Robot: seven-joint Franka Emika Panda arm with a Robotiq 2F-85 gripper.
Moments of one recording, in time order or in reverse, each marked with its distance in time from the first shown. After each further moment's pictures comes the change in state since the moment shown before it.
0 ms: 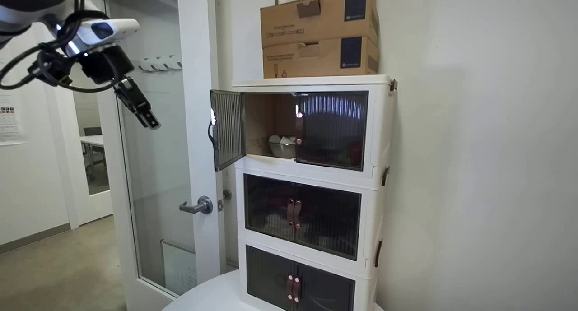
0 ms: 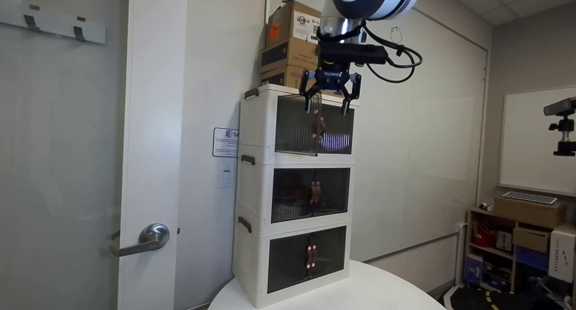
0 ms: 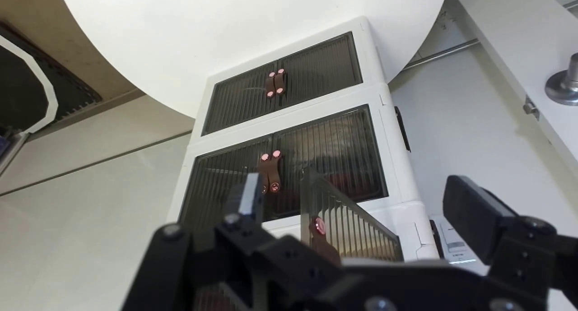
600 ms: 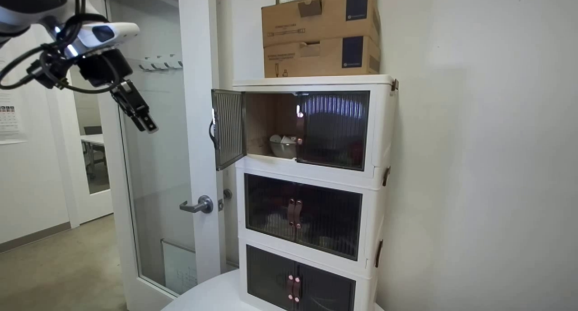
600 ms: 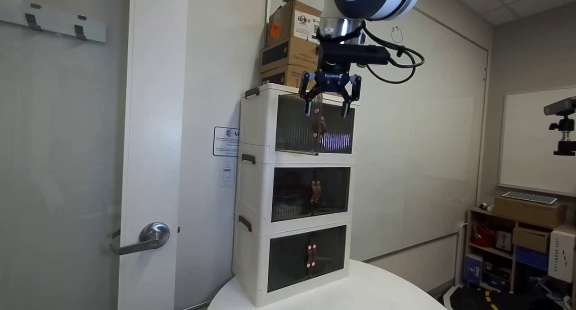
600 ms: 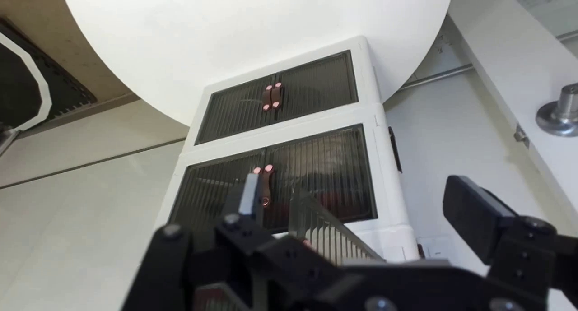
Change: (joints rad) arm 0.017 0.035 0.008 -0.007 -0.018 -0.017 -0.038
